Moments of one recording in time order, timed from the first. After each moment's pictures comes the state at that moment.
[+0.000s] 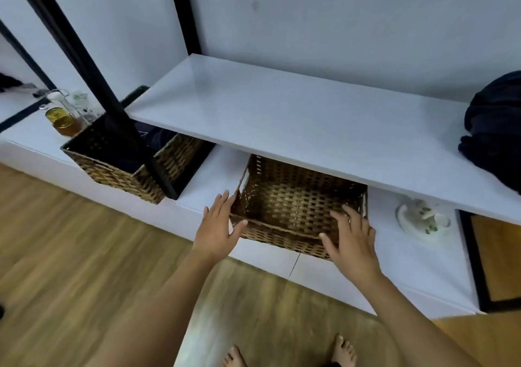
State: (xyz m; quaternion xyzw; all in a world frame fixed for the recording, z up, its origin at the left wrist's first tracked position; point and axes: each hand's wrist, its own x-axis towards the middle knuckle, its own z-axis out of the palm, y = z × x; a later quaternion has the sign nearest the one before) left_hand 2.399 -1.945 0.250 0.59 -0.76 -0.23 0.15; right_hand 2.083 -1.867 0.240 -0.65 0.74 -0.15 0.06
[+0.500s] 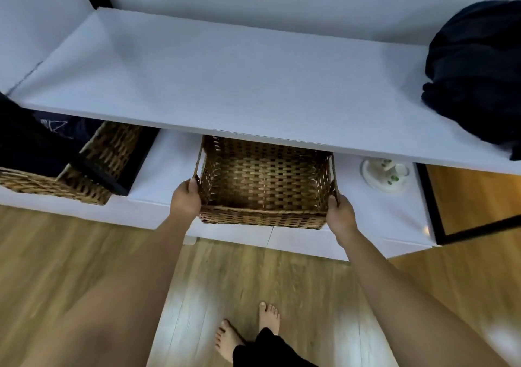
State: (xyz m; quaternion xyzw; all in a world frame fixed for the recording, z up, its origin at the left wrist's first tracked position) left_hand 2.360 -2.025 0.214 0.70 -0.50 -0.45 0.22; right_hand 2.046 -1.886 0.194 -0.22 0.84 -0.35 0.36
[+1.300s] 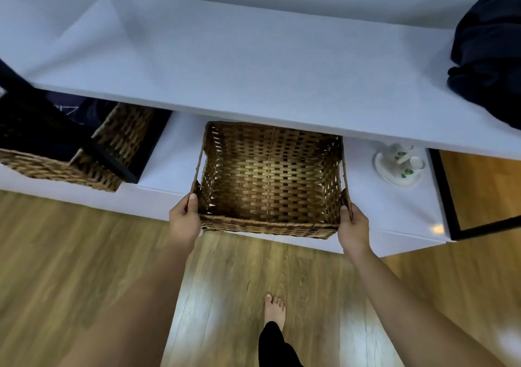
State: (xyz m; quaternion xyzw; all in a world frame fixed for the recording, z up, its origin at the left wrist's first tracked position) left_hand 2.400 -1.961 0.192 0.65 -0.42 -0.50 0.38; right_hand 2.073 -1.840 0.168 -0.23 0.79 -0.47 0.33
